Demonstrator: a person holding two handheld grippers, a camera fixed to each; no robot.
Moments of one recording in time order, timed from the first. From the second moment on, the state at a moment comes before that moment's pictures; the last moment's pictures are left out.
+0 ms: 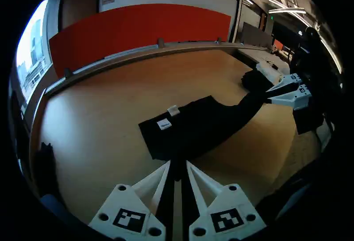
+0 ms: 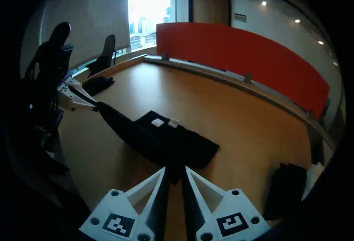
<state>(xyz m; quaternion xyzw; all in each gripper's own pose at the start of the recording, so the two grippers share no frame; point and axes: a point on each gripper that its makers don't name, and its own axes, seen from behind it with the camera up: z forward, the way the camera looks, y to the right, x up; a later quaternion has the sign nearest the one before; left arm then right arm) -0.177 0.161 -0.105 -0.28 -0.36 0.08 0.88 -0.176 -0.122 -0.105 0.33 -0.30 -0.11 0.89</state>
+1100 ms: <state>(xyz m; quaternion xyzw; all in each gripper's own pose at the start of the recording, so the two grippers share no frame) -0.209 0.170 -0.085 -0.27 -0.39 0.04 0.88 -0.205 -0.118 -0.076 0.34 -0.34 -0.14 0.87</state>
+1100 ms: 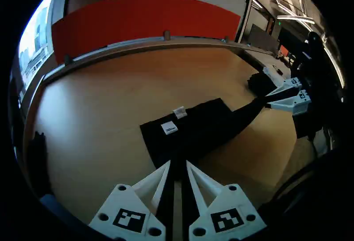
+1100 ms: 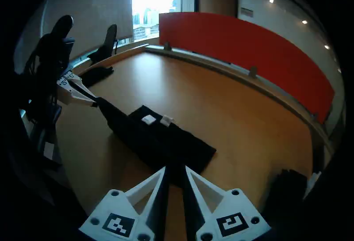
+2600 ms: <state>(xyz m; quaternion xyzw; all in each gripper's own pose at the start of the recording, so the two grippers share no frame) -0.309 0.167 -0.013 -0.23 -0.44 0.08 0.86 -0.301 -0.112 -0.015 0.30 -0.41 -0.14 0.85</state>
